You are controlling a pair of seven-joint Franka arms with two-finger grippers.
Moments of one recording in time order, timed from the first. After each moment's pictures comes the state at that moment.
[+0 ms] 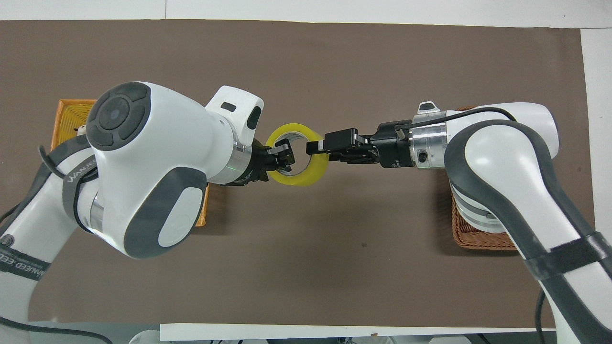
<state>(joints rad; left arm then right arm) -0.57 0.04 -0.08 -1.78 -0.34 1.94 -0.79 0.40 0.03 -0.10 -2.05 1.27 2.04 -0.25</state>
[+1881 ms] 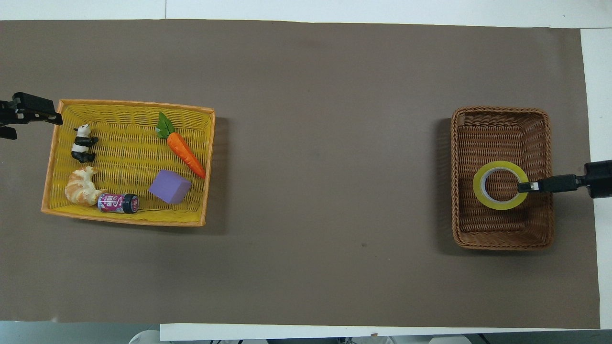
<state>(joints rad) 0.06 0.00 -0.05 -1.78 -0.07 1.81 -0.15 -0.48 0.25 -0.11 -2.00 0.70 1.53 -0.89</state>
